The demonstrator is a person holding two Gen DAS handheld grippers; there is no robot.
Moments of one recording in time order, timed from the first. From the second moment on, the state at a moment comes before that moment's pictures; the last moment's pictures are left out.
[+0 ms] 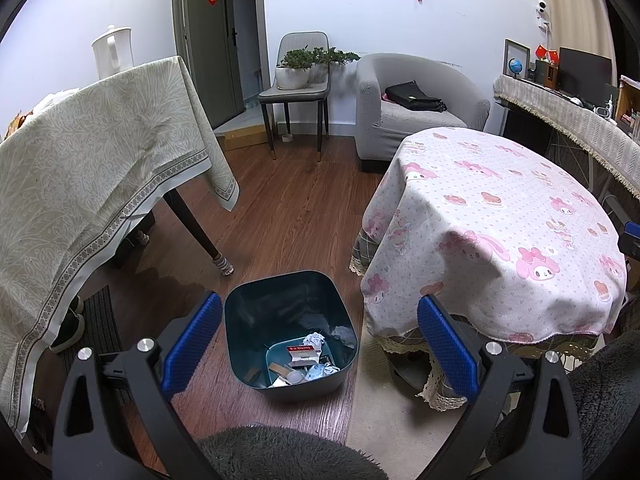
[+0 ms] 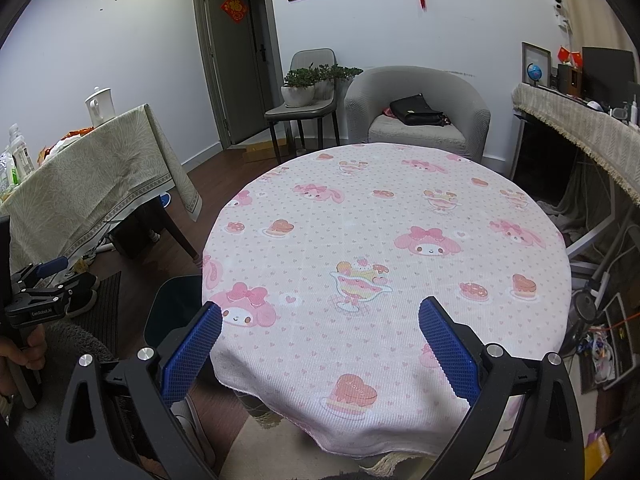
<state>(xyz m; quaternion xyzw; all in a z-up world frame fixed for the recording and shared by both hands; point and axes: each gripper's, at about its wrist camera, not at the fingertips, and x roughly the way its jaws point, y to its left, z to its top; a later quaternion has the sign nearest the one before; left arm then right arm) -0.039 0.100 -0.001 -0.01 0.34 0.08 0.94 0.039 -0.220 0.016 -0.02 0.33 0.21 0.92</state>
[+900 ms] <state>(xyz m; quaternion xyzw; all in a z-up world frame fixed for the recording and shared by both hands) -0.038 0.103 -0.005 -0.02 0.35 0.09 0.93 0.039 -0.219 0.016 -0.02 0.33 0.21 0.92</state>
